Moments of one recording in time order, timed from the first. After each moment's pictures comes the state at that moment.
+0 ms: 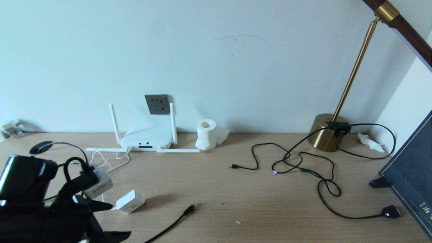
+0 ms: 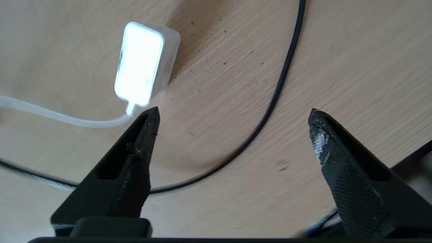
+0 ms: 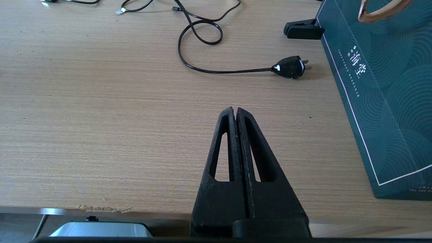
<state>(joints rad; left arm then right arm) -0.04 1.38 -0.55 0.07 -0.29 0.59 0.00 0.00 -0.12 0.30 0.00 -0.01</state>
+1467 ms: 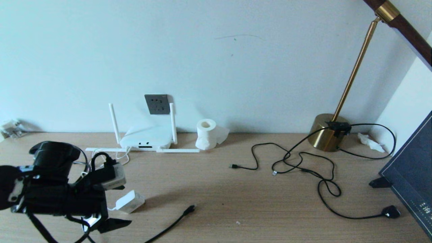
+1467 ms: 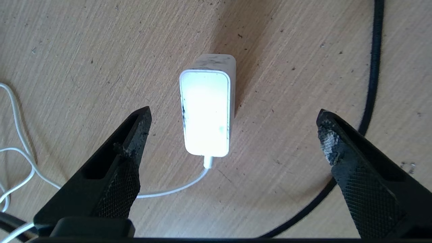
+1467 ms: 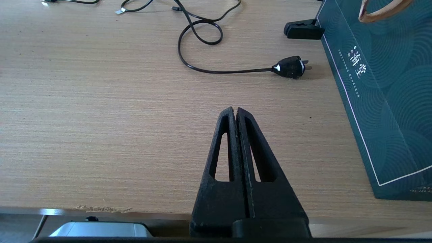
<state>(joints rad) 0.08 1.66 -0.72 0.06 -0.38 1.06 0.00 0.00 -0.12 0.30 0.00 -0.01</state>
